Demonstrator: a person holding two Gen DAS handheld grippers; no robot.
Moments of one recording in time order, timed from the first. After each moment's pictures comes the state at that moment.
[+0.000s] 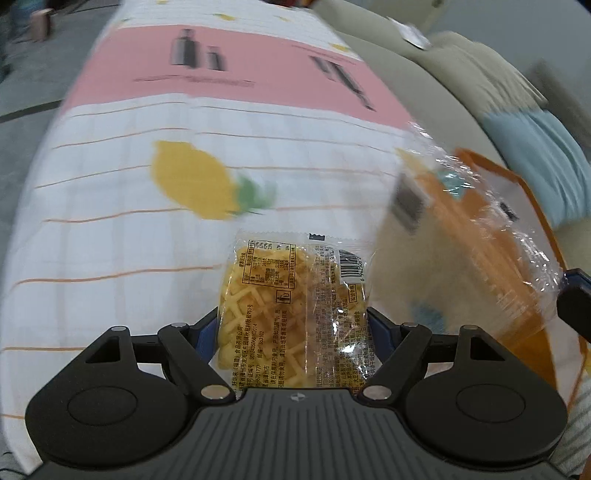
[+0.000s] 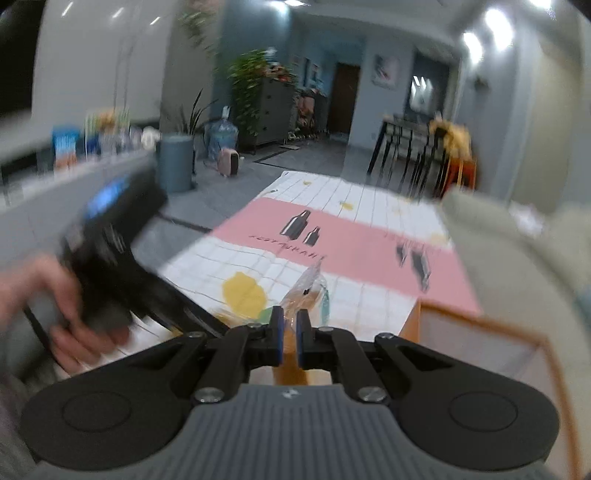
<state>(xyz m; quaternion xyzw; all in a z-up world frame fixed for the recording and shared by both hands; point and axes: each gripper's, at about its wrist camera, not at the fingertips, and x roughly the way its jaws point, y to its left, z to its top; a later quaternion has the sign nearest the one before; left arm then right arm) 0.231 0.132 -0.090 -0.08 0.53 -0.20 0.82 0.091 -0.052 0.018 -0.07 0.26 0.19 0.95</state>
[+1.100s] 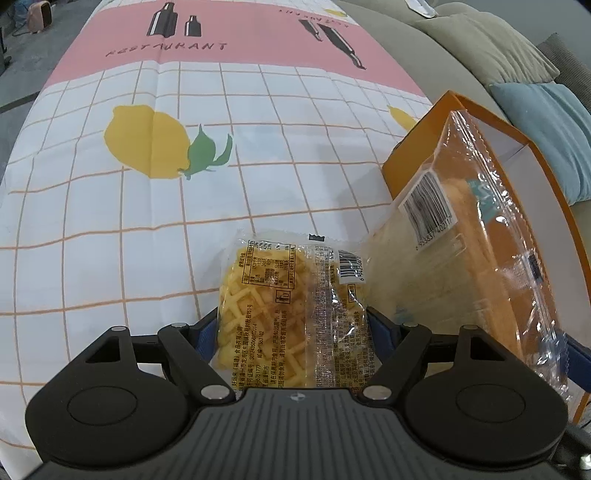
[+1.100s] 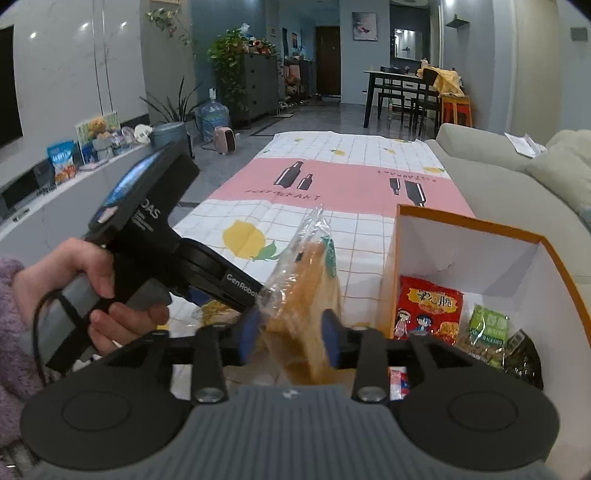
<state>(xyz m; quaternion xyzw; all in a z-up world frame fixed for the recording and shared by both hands) 0.228 0.088 -0.105 -0.06 0.56 -0.17 0.81 0.074 -0.089 -0.016 -0.02 0.32 0.19 0.93</state>
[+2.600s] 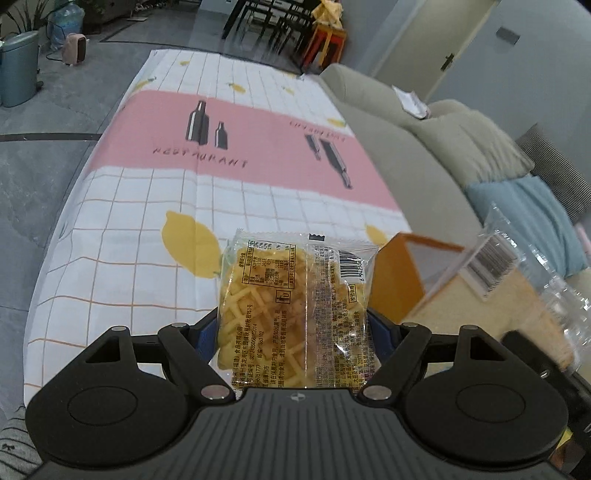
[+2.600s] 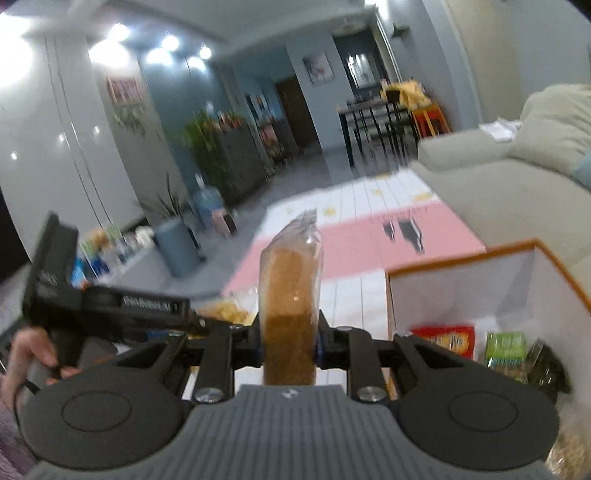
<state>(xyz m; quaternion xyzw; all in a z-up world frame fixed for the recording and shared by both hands) 0.193 0.134 -0.003 -0.14 0.45 -0.15 0.87 0.084 -0.134 0.032 0.15 0.23 0.18 0.94</state>
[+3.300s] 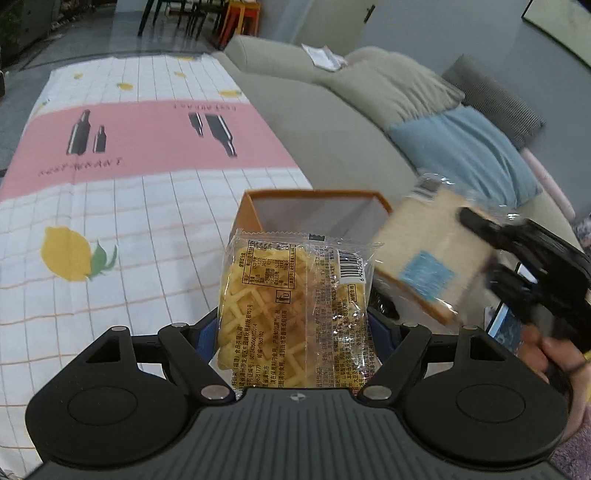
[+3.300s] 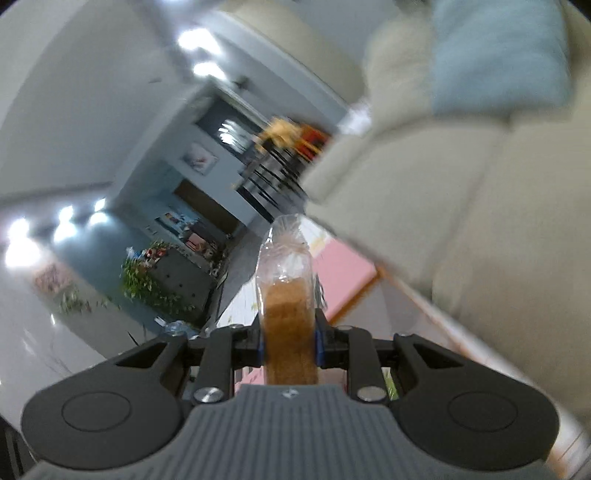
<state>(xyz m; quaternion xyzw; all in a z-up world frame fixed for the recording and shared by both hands) 0.182 0.009 0.003 -0.06 0.47 -0.25 0.84 0.119 -0.307 -0.003 0.46 0.20 0.02 0.86</state>
